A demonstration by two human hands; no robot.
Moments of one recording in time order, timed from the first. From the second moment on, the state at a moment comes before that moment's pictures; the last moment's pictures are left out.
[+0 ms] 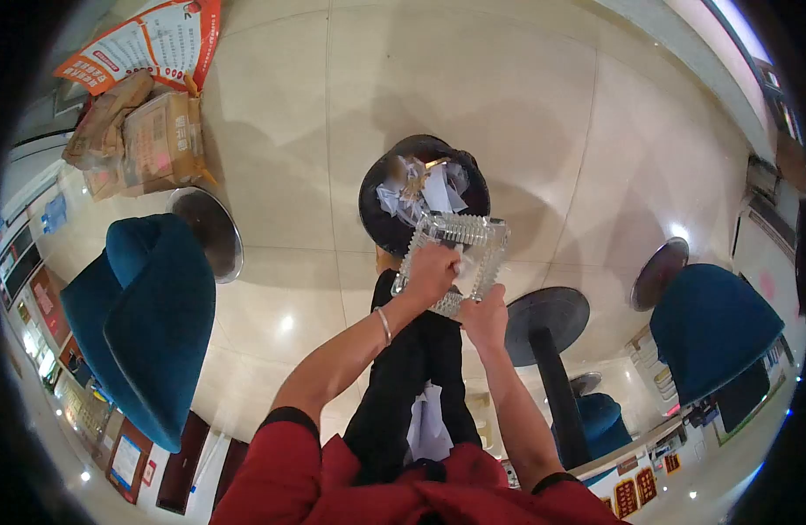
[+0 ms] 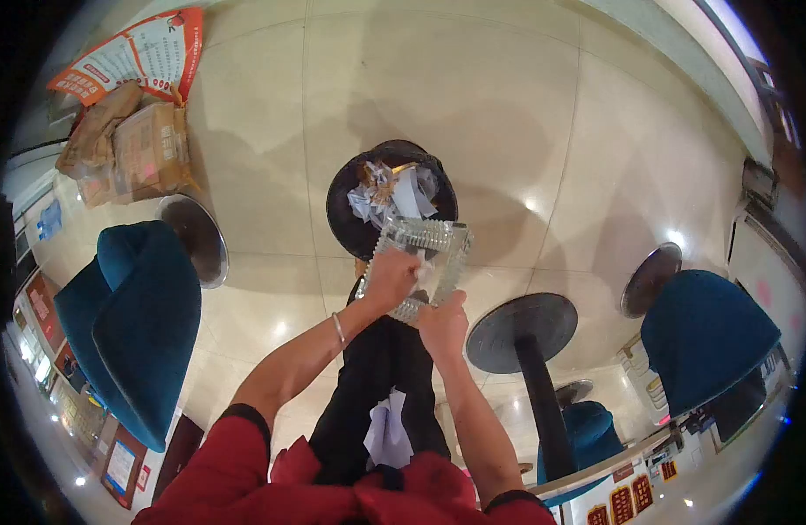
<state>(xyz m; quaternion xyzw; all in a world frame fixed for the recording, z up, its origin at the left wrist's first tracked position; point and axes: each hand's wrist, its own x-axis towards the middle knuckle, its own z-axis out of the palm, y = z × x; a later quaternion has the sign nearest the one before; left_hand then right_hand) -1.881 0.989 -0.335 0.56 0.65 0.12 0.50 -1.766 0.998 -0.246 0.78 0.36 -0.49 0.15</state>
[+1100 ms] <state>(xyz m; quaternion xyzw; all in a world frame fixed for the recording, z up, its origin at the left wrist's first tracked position) -1.912 0.909 -0.165 0.81 0.00 0.00 0.59 -1.662 0.926 -0.191 0.87 0.17 -0.46 -0.03</state>
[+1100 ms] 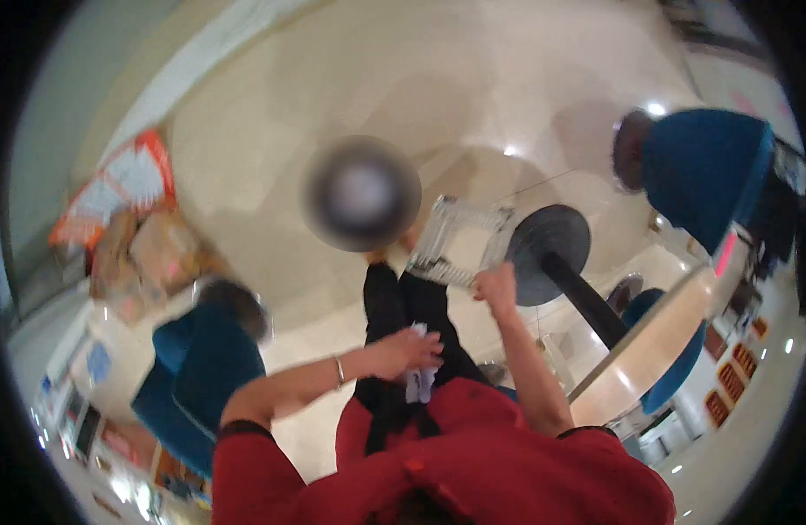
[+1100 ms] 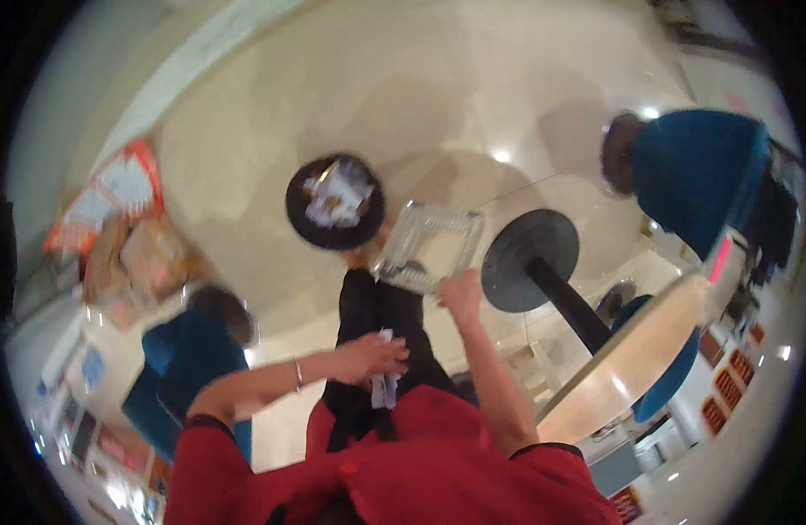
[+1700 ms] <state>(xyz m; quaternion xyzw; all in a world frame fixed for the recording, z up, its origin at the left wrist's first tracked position) -1.908 0.894 -0.172 0.85 -0.36 -0.24 0.30 -1.711 0.793 -0.114 0.81 -0.08 -0.44 -0.37</state>
